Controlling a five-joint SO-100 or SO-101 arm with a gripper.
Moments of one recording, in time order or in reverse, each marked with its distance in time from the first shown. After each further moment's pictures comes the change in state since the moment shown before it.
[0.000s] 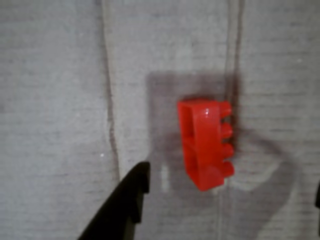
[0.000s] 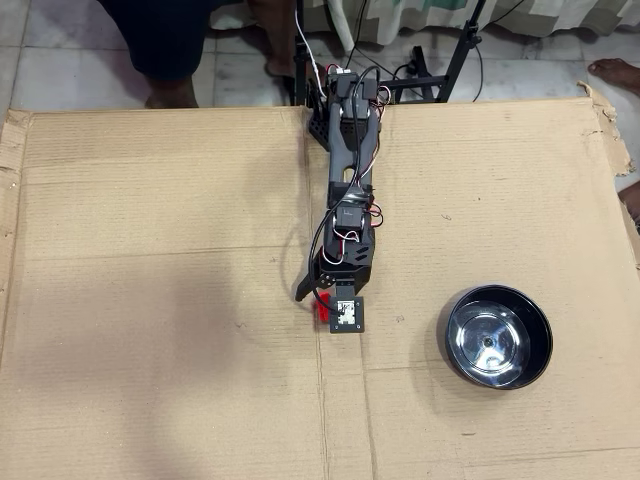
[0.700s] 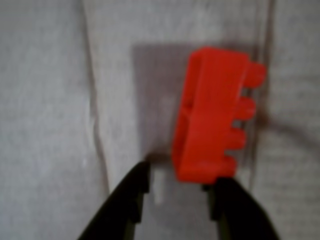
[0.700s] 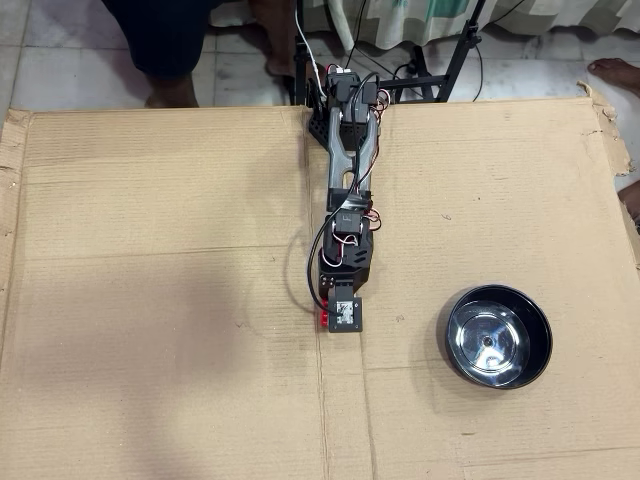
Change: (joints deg) arm 0.0 -3.3 4.0 -6.2 0.1
